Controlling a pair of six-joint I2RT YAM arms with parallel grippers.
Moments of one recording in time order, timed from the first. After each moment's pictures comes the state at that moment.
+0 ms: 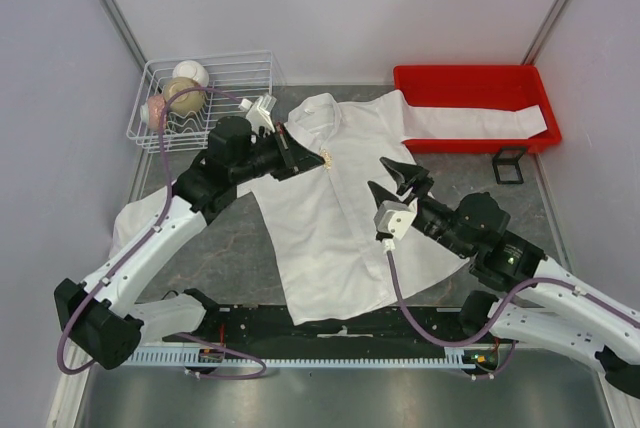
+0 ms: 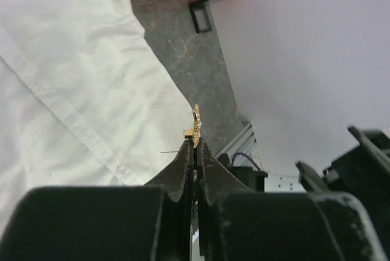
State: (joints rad) left arm -0.55 1.15 1.09 -0.24 0.39 -0.83; right arm 0.98 0.73 0.82 -0.06 0.08 -0.98
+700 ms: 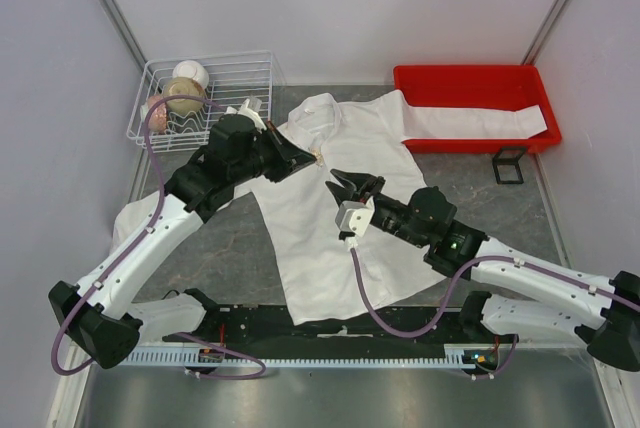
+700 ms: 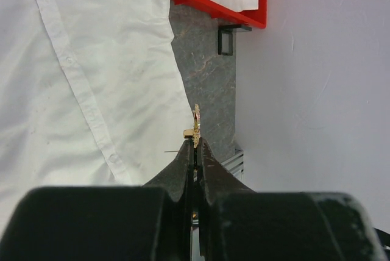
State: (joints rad) left arm -0.59 1.16 1.20 -0.47 0.13 -1.03; right arm 1.02 0.99 0.75 0.31 -0.06 -0.87
